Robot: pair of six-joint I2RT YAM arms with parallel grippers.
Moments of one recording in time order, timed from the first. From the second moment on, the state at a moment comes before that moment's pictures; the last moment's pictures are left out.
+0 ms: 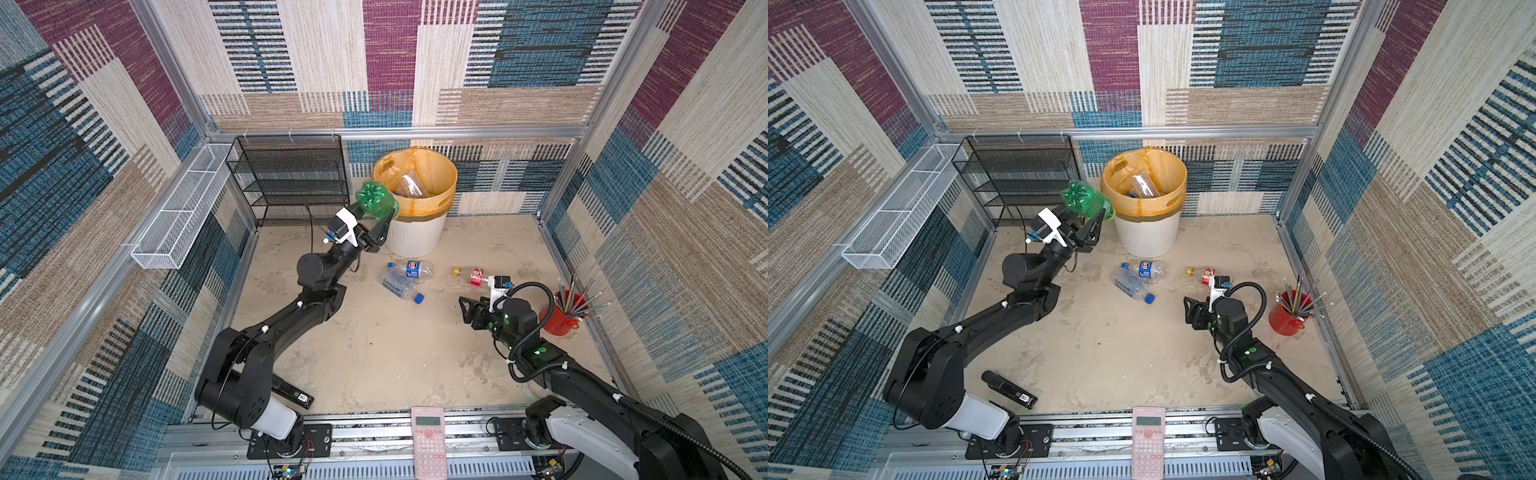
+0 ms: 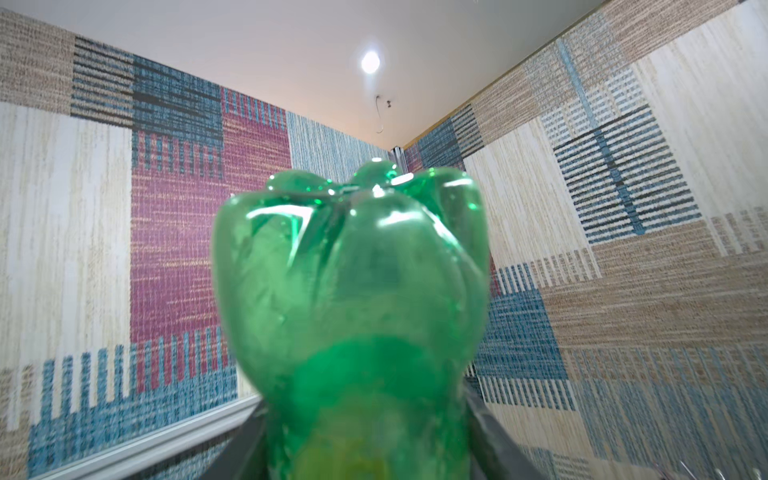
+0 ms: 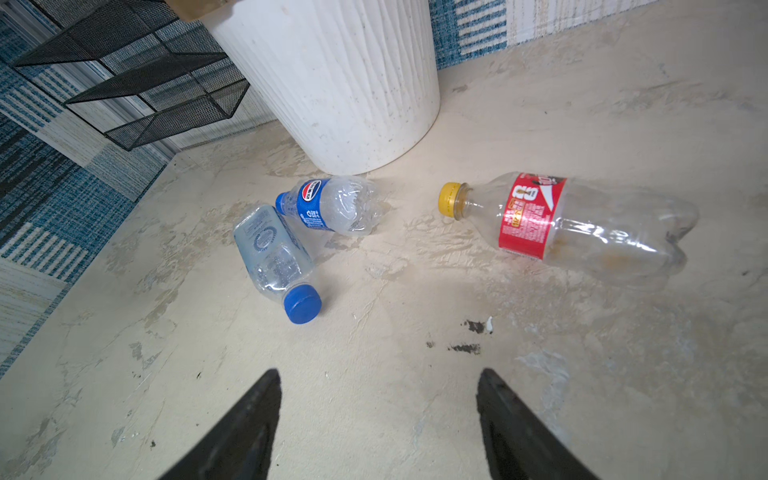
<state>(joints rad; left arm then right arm) -0.44 1.57 1.07 1.29 0.37 -0.06 0.42 0.94 0.37 0.18 0.04 0.42</state>
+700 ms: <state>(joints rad) -0.43 2.15 2.12 -0.04 0.29 -0.04 0.42 0.81 0.40 0.06 0.05 0.41</state>
